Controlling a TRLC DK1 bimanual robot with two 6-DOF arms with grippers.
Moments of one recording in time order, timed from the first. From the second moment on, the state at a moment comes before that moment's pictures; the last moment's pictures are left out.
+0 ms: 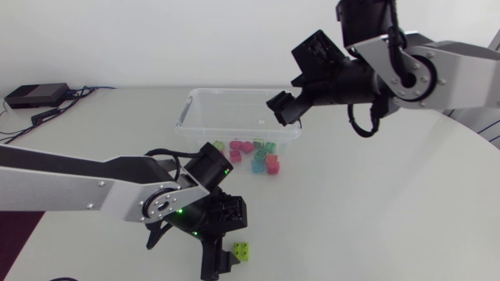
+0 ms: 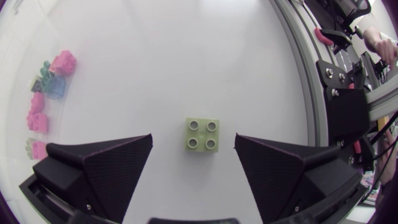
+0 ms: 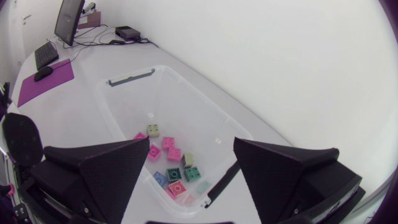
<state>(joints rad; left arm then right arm) -0.77 1.69 0.83 -0.38 0.31 0.70 0.47 1.50 1.16 -0.19 -0.08 -0.34</state>
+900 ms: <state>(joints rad) -0.88 1.83 0.97 -0.53 0.19 0.70 0.29 0.96 0.70 -0.31 -0.18 -0.35</state>
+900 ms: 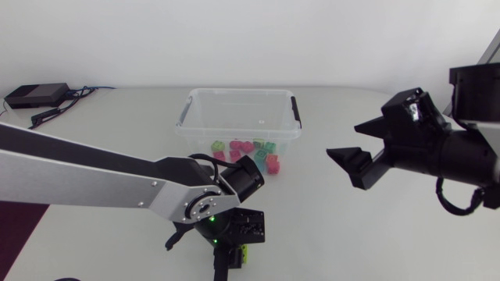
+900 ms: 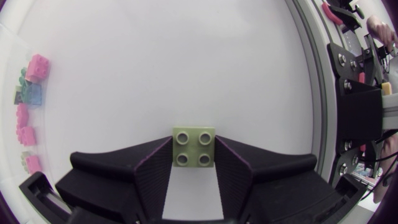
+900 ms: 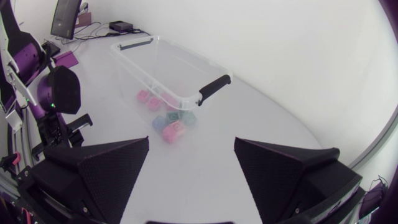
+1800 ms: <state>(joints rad) -0.54 1.49 1.13 -0.32 0.15 0.47 0.09 0.57 0.44 -0.23 -0.16 -0.33</state>
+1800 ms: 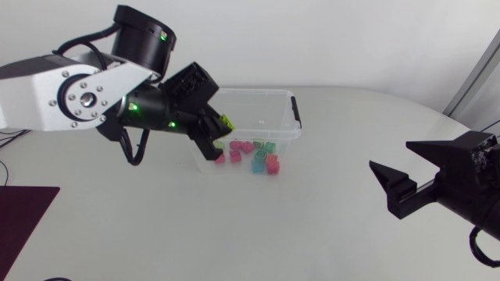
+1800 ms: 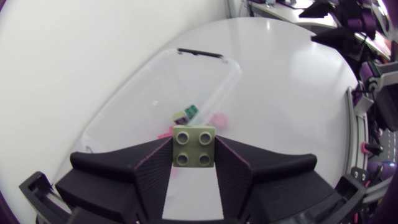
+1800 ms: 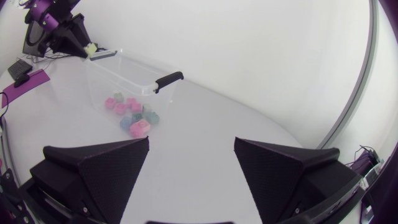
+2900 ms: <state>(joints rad) -0.35 1.42 0.98 0.17 -0.19 0.31 0.11 0.27 0.29 -0.16 0.03 -0.32</state>
